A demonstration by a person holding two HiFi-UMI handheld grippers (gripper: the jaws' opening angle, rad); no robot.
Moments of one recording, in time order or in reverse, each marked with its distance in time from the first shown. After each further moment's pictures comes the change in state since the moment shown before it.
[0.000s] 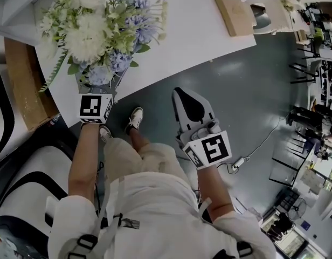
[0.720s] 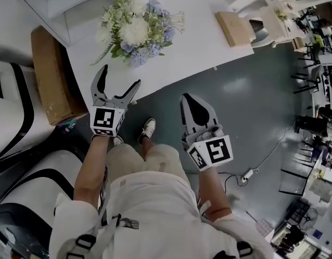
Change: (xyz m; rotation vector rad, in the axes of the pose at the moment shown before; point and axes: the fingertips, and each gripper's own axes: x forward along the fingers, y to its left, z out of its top) left arm -0.094 -0.007 0.044 0.018 0.022 -0.046; right arm -0.043 0.070 0.044 0.000 -0.104 -0.064
